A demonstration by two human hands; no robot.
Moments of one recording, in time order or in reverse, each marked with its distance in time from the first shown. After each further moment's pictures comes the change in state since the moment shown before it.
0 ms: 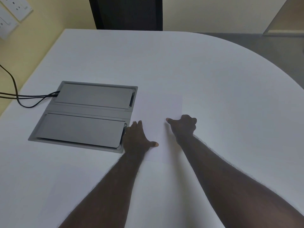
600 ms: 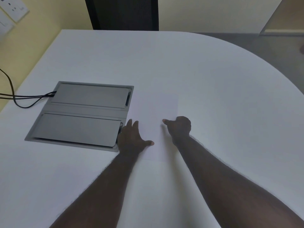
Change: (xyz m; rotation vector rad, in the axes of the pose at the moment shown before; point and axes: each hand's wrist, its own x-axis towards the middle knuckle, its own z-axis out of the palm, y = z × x) left_hand -0.005 -0.006 0.003 0.000 0.037 0.024; right_hand -0.004 0.009 -0.005 0.132 -0.081 -0.021
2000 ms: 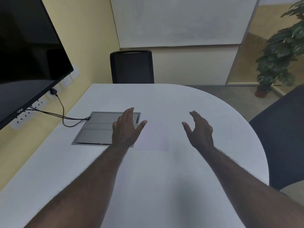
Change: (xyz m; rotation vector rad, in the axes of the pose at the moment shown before) left_hand -0.219 -0.030 -0.182 -0.197 0.550 0.363; right_hand -0.261 0.034 -0.193 -0.226 0.390 -0.823
